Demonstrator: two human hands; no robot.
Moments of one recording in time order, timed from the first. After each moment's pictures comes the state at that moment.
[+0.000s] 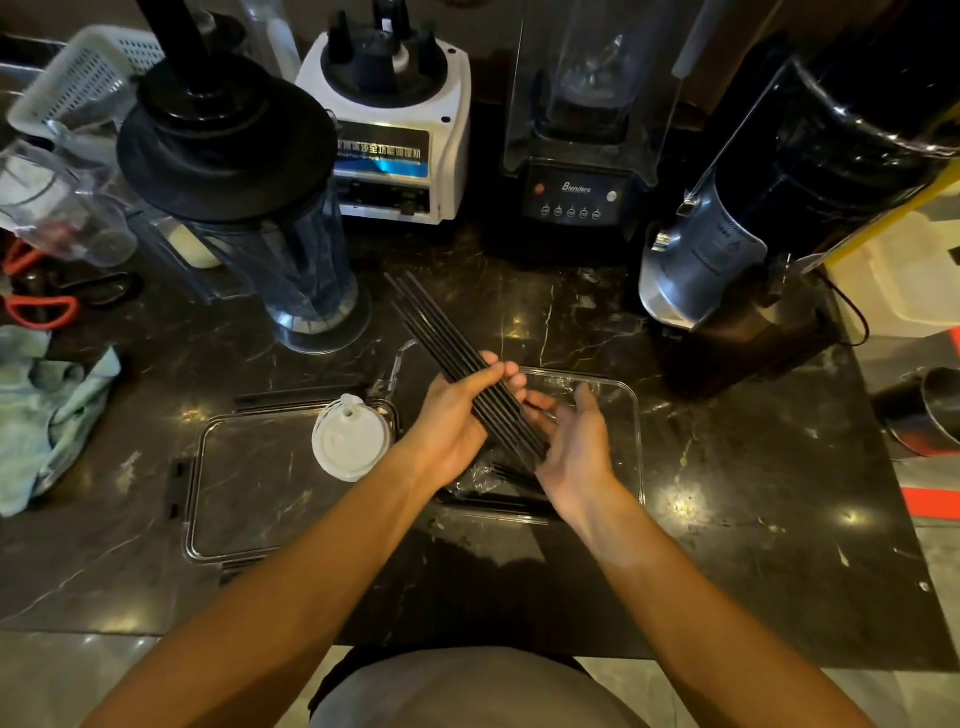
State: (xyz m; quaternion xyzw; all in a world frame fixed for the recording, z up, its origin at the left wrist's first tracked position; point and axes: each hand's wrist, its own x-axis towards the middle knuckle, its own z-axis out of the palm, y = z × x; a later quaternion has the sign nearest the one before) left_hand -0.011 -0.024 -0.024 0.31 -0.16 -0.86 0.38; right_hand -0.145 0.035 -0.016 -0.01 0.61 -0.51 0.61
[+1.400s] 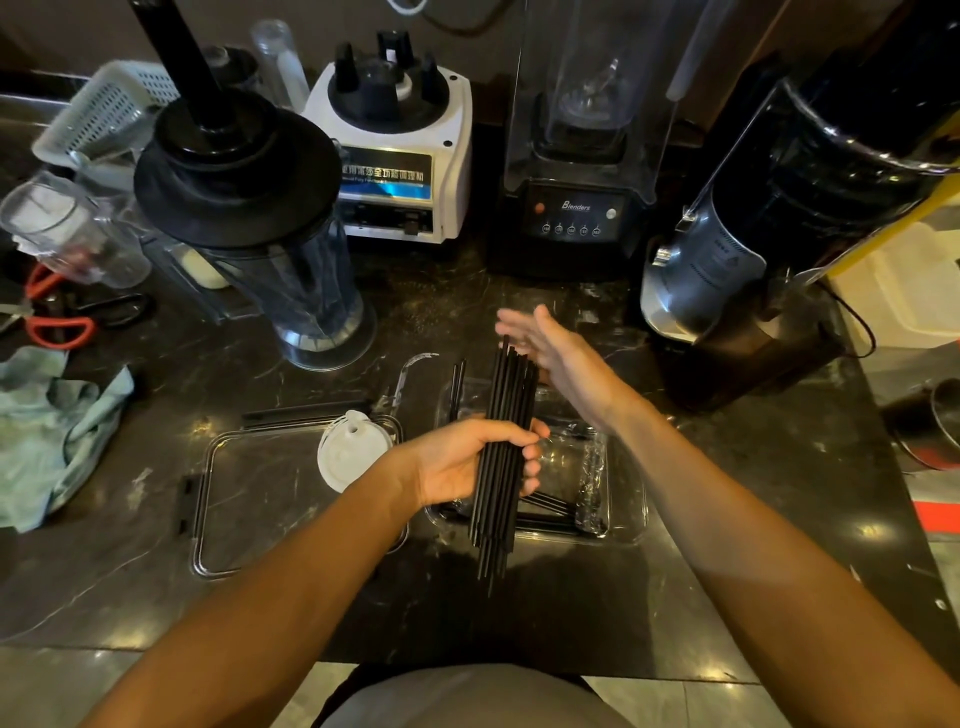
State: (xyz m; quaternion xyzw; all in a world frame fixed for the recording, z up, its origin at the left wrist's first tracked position) left_hand -0.004 -0.025 -0.010 0.29 -0.23 -0.93 0.06; right_hand -0.190 -0.043 0.010 -0.48 0.56 -0.32 0.59
